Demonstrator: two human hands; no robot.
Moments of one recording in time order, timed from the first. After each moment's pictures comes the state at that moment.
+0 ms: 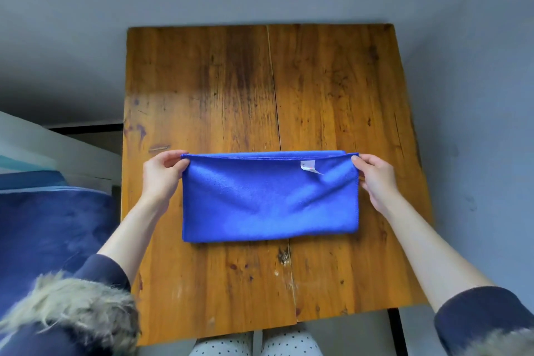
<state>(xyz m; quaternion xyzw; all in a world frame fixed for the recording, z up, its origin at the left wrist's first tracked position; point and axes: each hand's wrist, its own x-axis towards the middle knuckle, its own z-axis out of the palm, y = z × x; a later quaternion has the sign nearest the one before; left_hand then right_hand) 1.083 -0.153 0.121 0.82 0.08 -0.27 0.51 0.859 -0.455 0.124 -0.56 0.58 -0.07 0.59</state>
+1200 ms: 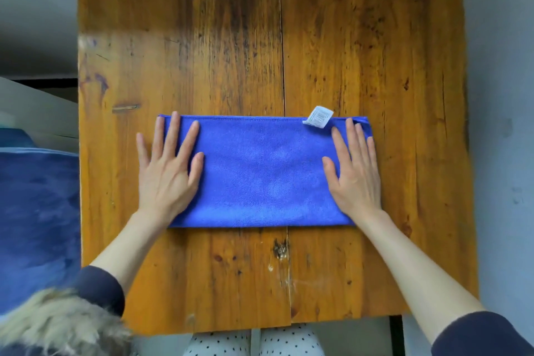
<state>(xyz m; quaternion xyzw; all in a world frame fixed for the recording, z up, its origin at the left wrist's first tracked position) 1.032 -0.149 0.049 0.94 -0.32 -0.11 0.03 0.850 -0.410 0.051 -0.95 0.26 0.02 0.14</state>
